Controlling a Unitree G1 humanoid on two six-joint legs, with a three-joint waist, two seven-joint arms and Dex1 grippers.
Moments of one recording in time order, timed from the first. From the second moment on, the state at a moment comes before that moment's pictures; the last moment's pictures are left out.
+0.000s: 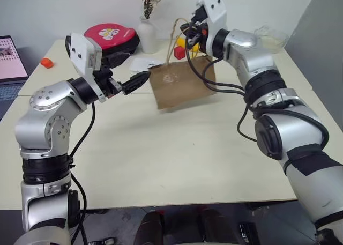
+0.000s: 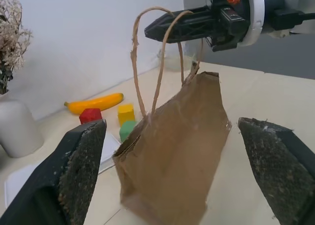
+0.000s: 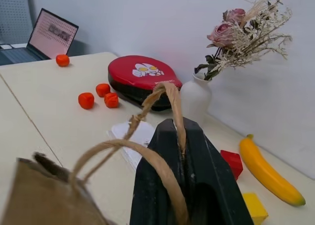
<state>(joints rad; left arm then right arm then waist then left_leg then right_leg) -0.64 0.66 0.24 -0.16 -0.51 0.62 -0.75 -1.55 -0.16 0.01 1.20 0.07 0.05 0.57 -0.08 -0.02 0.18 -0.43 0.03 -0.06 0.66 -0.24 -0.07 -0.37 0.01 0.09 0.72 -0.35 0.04</state>
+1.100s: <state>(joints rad) -0.64 0.66 0.21 -0.12 -0.53 0.56 -0.73 -1.39 -0.17 0.10 0.80 -0.06 0.39 0.66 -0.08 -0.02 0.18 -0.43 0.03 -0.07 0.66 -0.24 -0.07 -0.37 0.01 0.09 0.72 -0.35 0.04</state>
